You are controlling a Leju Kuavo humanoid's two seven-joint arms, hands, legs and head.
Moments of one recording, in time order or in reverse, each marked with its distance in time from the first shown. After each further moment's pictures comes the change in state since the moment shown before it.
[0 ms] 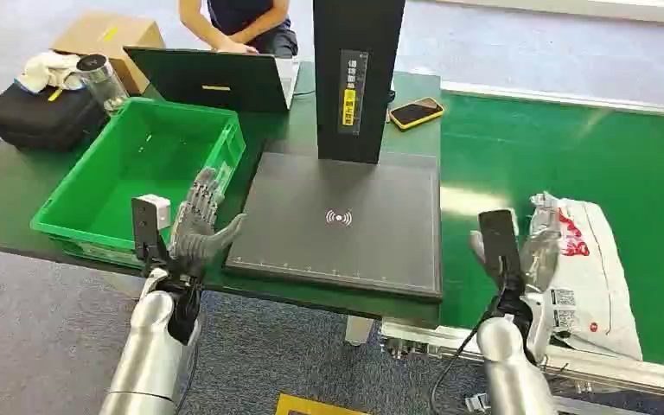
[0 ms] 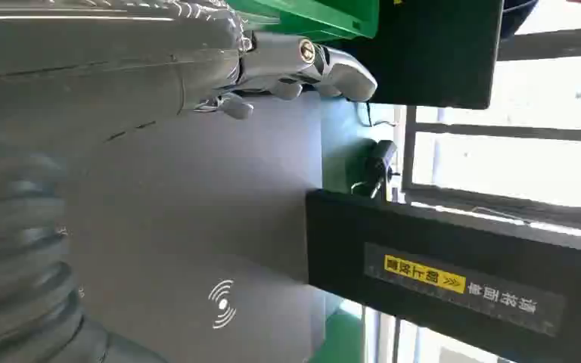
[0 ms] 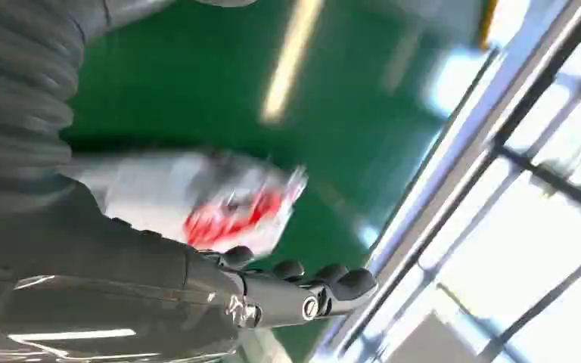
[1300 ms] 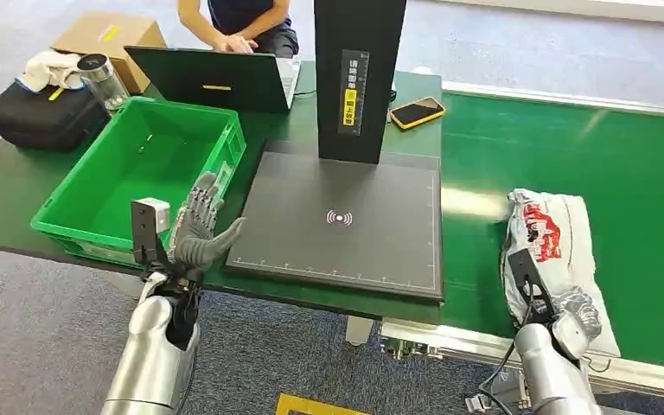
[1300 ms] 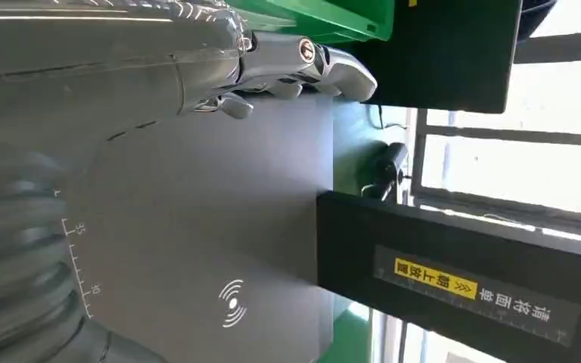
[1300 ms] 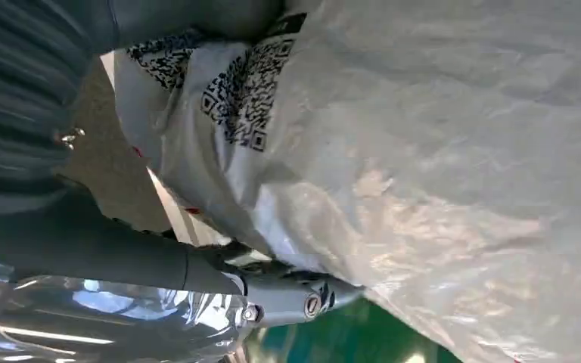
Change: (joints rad) left arm 0.030 0.001 -0.009 -0.038 0.012 0.016 0.033; right arm -0.144 -0.125 -0.223 0.530 0.288 0.316 0.415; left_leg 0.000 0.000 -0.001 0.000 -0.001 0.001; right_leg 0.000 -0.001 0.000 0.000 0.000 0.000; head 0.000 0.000
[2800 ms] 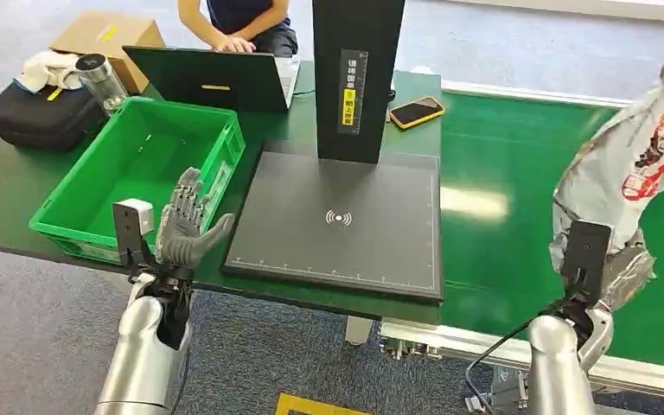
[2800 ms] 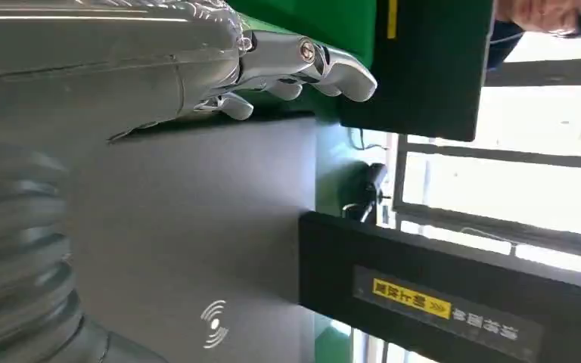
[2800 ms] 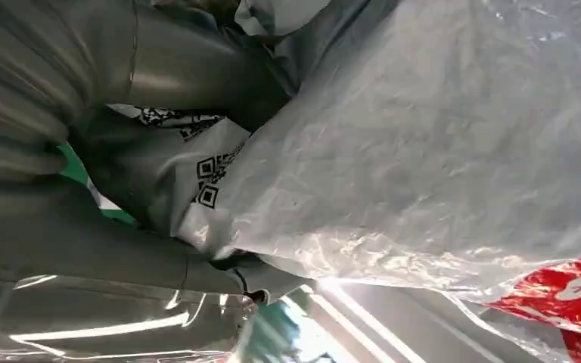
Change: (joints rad) left arm -0.001 0.007 0.029 -0.025 0.003 0.005 -0.034; right arm 0.141 0.105 0.036 -0.548 -0.442 -0.432 -0.705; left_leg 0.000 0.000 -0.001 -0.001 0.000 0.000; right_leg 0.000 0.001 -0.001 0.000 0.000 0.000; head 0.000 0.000
